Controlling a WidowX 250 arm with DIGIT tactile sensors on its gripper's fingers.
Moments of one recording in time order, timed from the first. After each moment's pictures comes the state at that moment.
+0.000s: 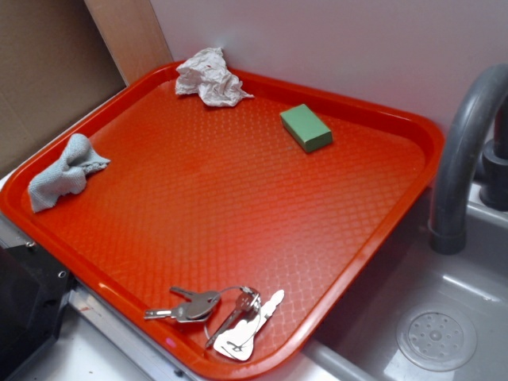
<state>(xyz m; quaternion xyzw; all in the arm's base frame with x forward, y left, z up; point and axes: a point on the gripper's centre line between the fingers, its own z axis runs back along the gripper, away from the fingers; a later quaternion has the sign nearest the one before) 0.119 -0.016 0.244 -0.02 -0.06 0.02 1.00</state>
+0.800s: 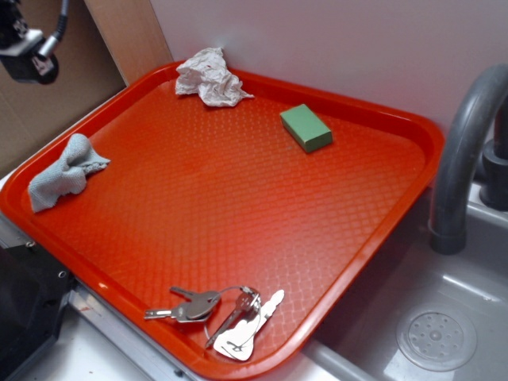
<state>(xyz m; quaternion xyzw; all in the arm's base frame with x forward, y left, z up) 0.151 0.071 0.158 0.06 -0.05 0.25 0.97</state>
